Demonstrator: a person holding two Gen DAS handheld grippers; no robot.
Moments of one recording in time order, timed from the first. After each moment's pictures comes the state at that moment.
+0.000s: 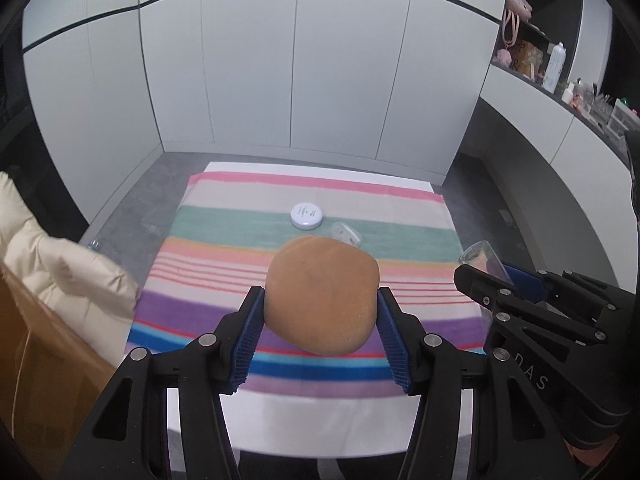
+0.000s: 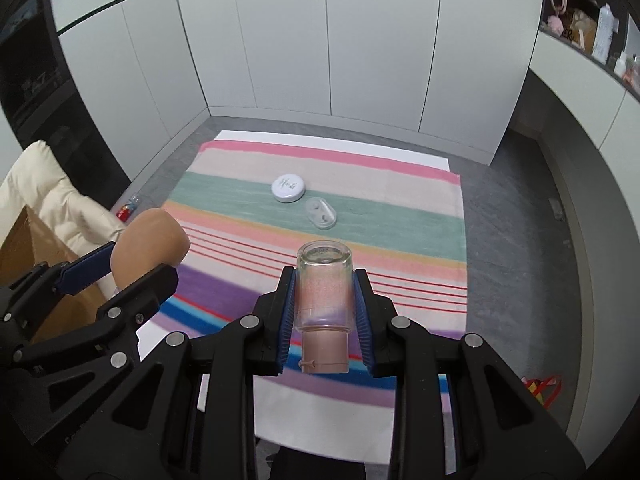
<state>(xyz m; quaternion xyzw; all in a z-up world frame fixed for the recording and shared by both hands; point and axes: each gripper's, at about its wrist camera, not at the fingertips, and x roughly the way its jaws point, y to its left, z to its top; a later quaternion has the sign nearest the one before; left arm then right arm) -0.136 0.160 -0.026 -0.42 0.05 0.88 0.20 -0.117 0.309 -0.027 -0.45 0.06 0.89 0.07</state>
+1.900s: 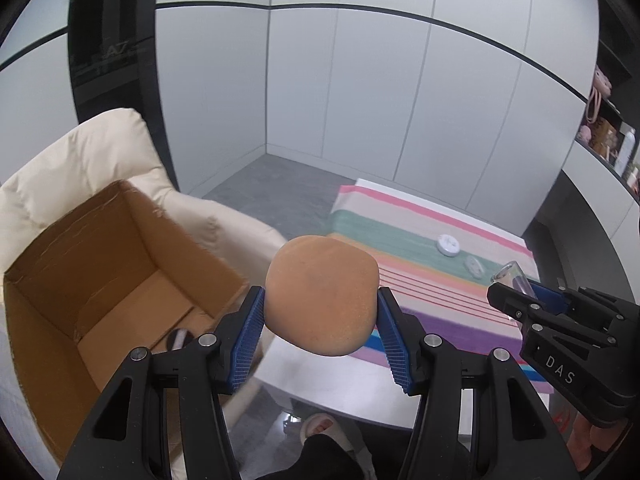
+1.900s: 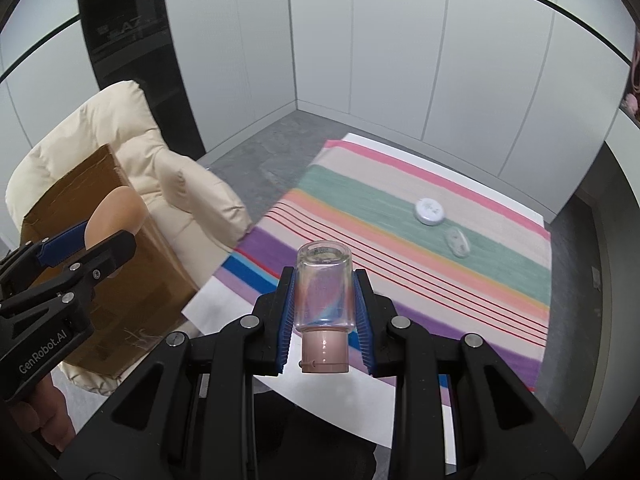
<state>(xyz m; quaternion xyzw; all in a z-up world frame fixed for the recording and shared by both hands) -0.110 -0.059 -0.006 -0.38 -0.03 0.92 0.05 -0.129 0.120 -0.017 -0.43 -0.02 0.90 -0.05</state>
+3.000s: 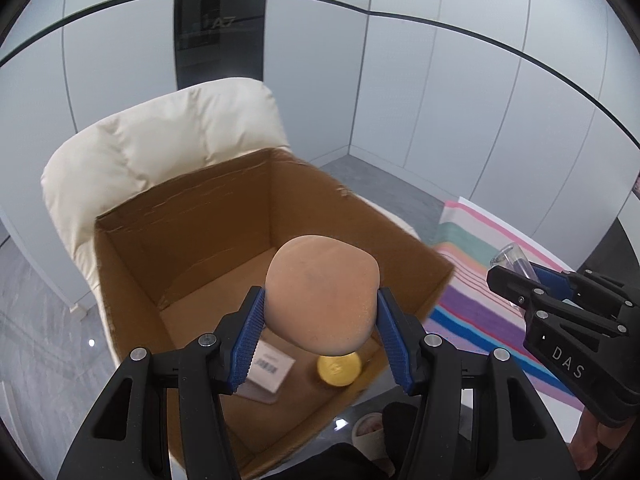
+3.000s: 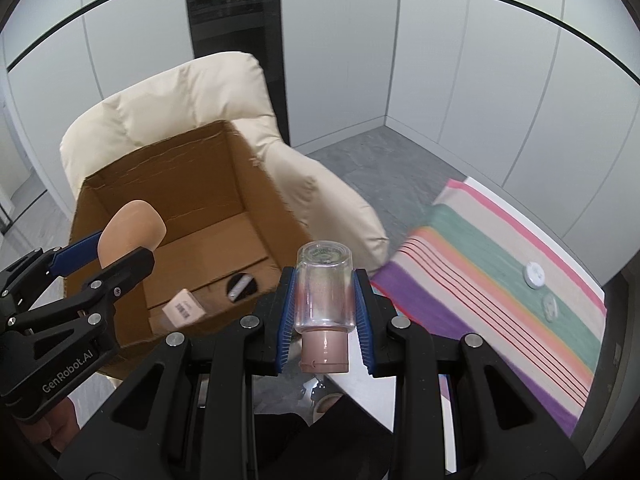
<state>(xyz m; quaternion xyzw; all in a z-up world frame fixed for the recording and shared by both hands) -0.069 -0.211 -0.010 -0.38 -0.07 0.92 -0.08 -0.130 -0.054 -0.009 -0.40 -0.09 0.89 -0.18</state>
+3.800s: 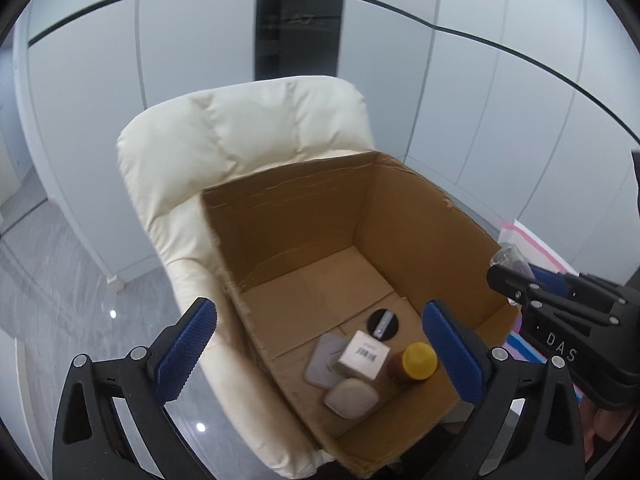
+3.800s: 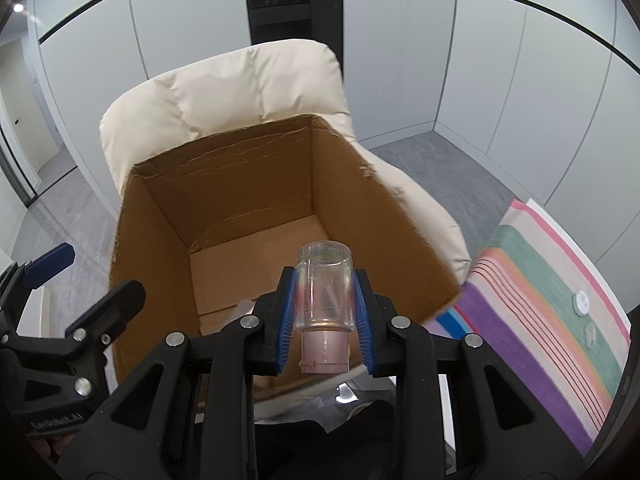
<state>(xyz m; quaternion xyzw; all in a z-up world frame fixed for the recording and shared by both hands) -0.022 -0.300 -0.006 -0.37 -0.11 0.91 -0.17 -0.122 -0.150 -0.018 -0.41 -0.10 0.87 -0.25</state>
